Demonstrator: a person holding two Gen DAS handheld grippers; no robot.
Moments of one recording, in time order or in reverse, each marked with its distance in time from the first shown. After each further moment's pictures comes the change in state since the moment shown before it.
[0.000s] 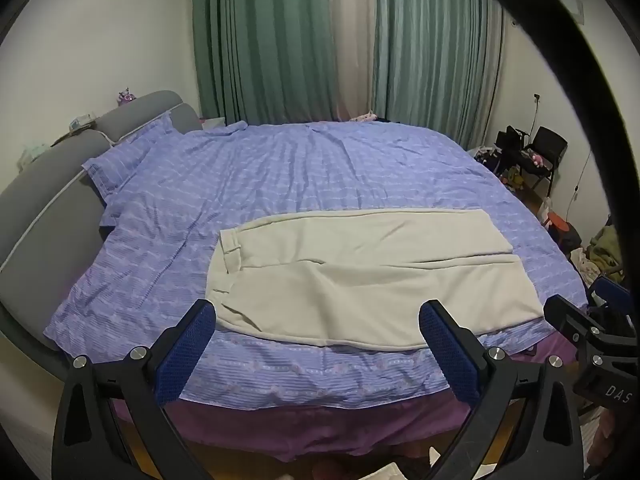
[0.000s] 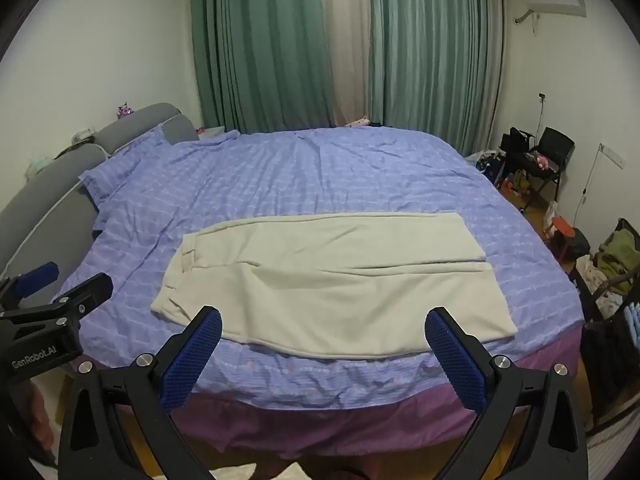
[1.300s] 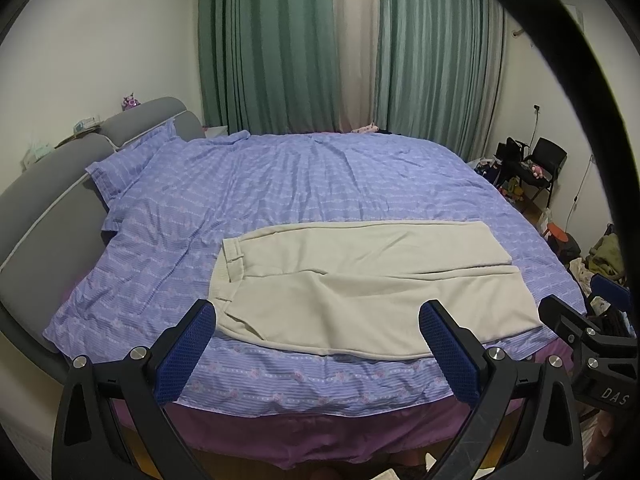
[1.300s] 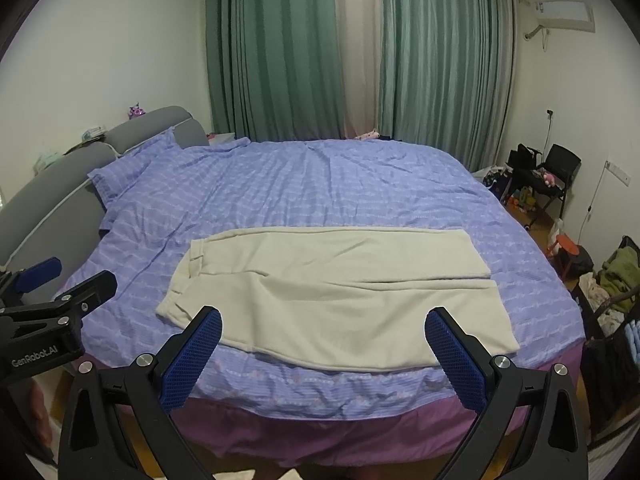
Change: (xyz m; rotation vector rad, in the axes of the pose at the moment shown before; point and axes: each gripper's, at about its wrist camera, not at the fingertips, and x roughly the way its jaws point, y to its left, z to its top) left arm -0.007 0.008 0.012 -0.010 -0.024 0.008; right arm -0.006 0.013 0.003 -0.043 -0.034 0.010
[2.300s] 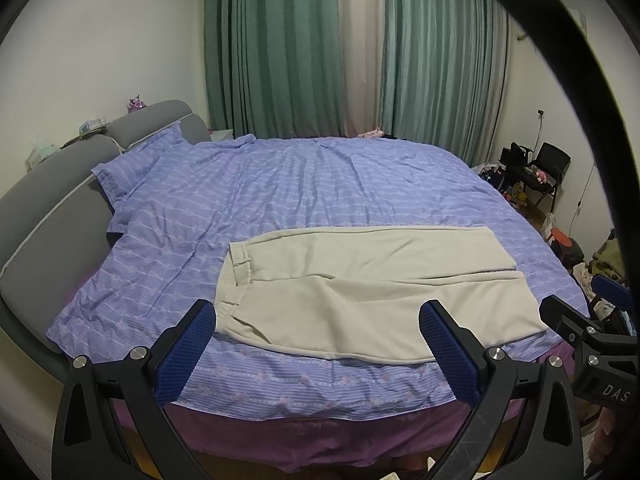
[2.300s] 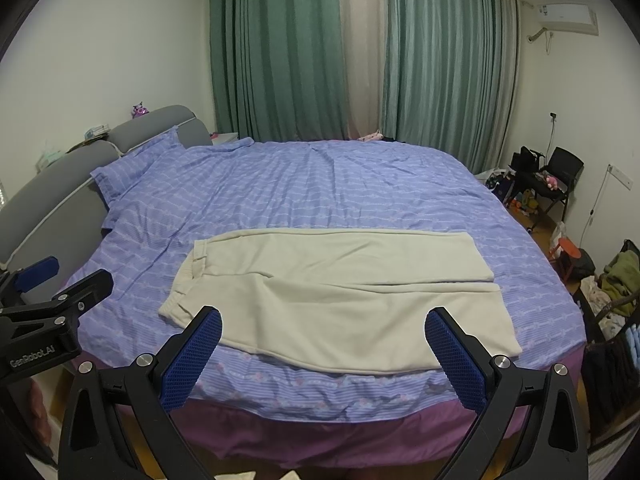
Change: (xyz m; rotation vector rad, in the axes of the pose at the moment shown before) left arm -0.001 0.011 -0.007 -0.006 -0.024 0.013; right arm 0.000 0.004 0.003 -0.010 -0.004 0.006
